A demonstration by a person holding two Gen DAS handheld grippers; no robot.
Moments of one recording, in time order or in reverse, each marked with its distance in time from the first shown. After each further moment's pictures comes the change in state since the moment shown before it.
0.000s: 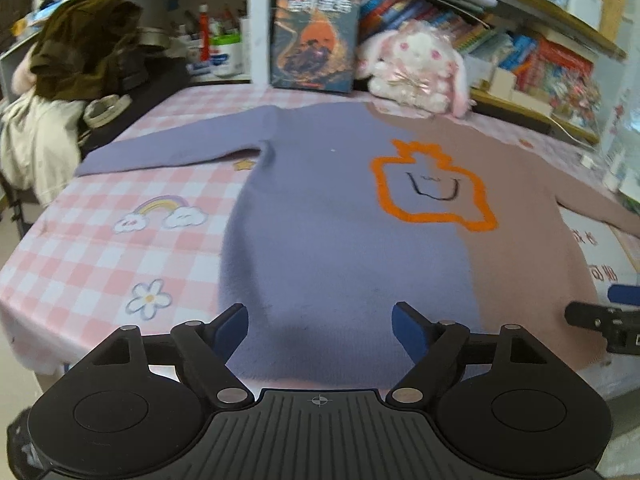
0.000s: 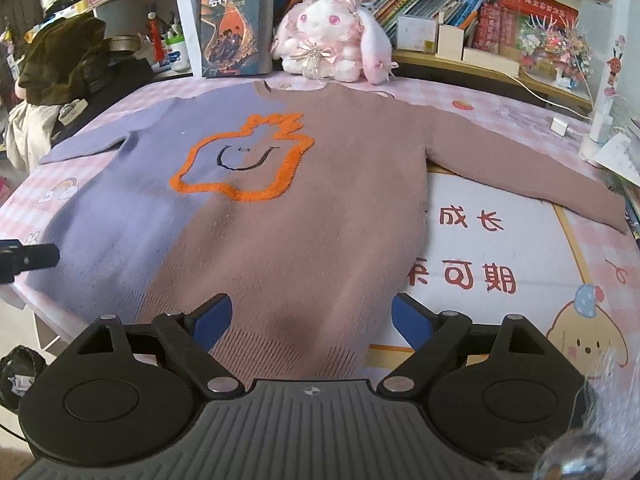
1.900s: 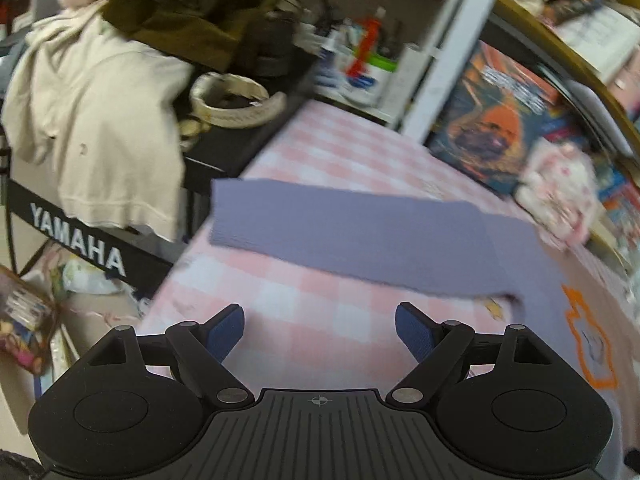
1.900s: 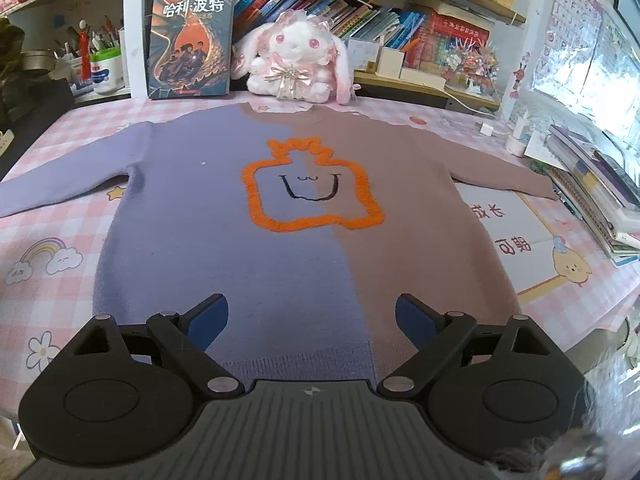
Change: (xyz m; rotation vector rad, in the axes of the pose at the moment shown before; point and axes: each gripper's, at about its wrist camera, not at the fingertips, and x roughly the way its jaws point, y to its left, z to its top) left arm 0.101 0.311 0.091 -0.289 -0.052 -0.094; right arm 0.034 0.221 0.032 0.181 -0.031 -0.442
